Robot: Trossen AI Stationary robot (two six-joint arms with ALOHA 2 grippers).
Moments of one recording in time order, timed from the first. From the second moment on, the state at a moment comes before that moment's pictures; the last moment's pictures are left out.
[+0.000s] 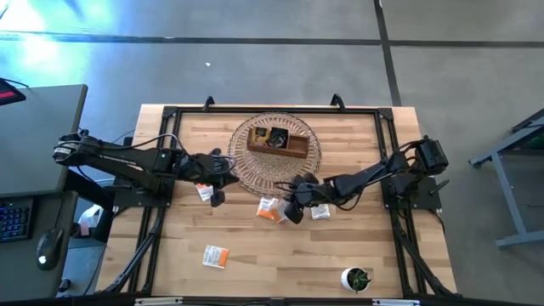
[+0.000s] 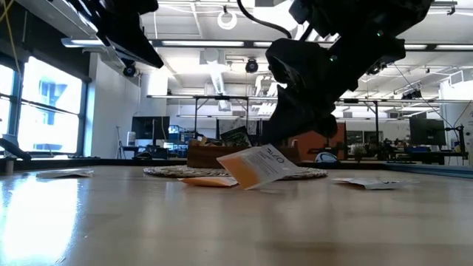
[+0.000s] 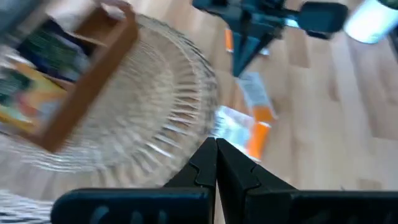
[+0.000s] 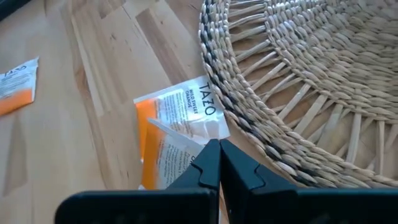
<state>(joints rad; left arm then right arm) -0.12 1.02 0.76 -0.39 -0.18 -0.23 0.18 1.72 0.84 0.14 0.24 0.70</state>
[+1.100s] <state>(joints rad) 0.03 1.65 0.76 0.29 0.33 -0.37 0.18 1.72 0.84 0.19 0.24 0.53</state>
